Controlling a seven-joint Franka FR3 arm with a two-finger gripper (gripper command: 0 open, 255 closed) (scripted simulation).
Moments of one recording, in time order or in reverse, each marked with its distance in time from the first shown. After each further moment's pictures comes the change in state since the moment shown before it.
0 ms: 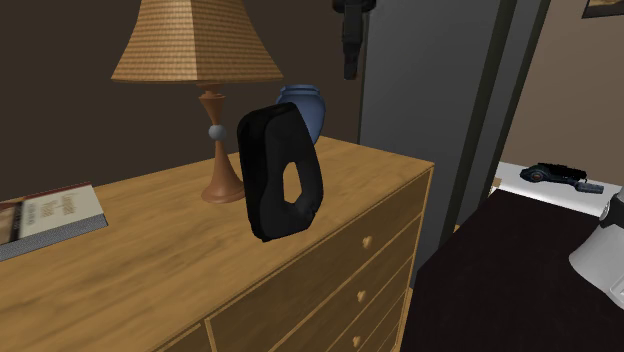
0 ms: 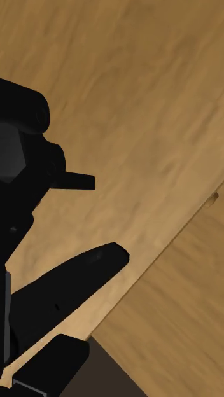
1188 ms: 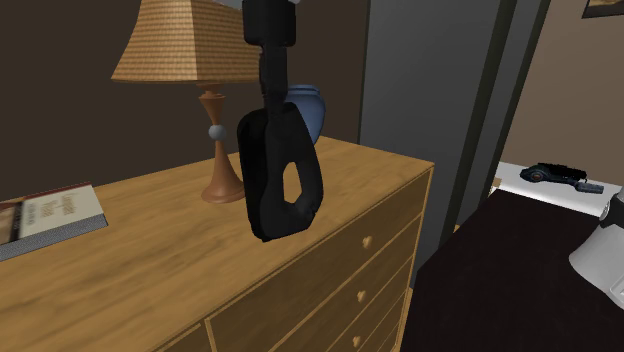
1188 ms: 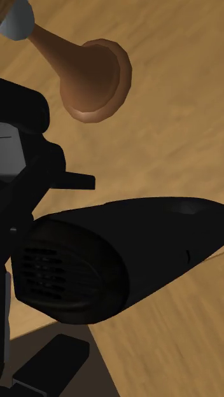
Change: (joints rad) arm 0.137 0.354 0.127 0.252 -0.116 0.132 -0.081
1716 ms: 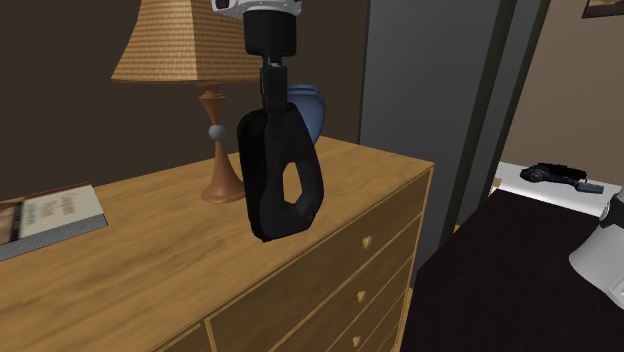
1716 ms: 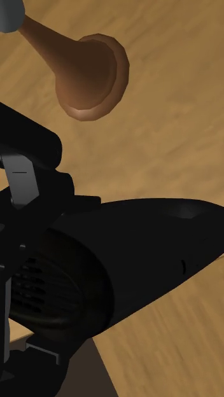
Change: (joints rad) arm 0.001 0.011 -0.001 -0.023 -0.005 0.036 0.003
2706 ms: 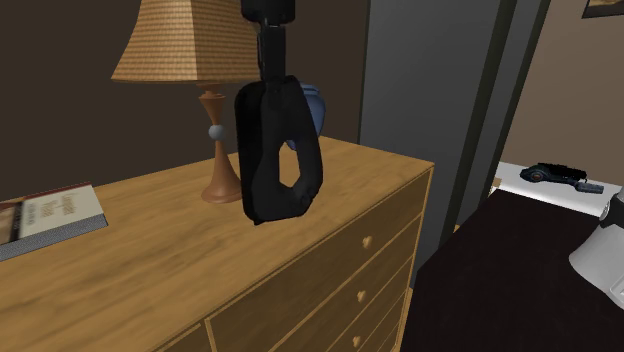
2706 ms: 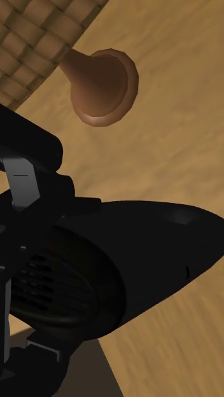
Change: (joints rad) arm -0.002 -0.035 0.004 0.073 0.014 -0.111 -0.006
